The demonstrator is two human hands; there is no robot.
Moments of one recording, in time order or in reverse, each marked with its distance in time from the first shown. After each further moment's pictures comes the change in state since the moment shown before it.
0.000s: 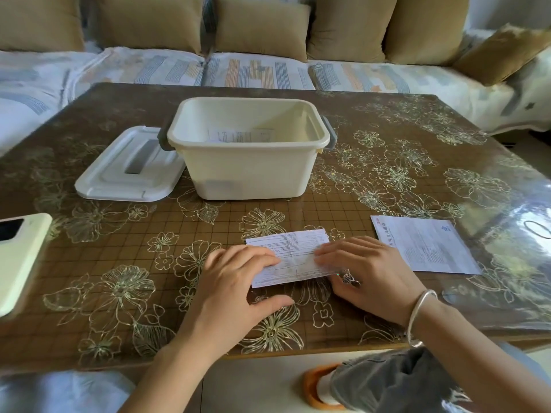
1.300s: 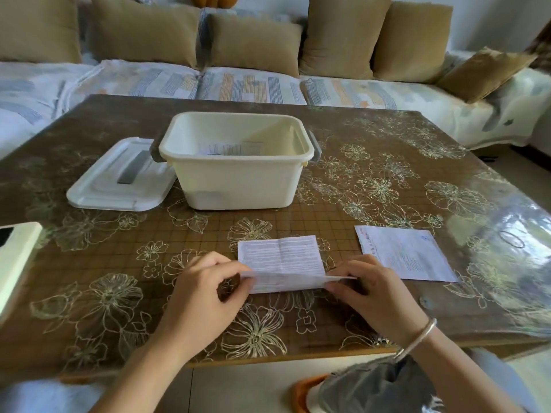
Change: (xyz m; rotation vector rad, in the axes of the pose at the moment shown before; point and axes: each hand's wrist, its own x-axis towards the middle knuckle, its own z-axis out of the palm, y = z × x) left_hand 0.001 -0.002 -0.017 -0.174 0.109 -0.097; right_hand -0.028 -0.005 -0.007 0.376 0.087 0.426
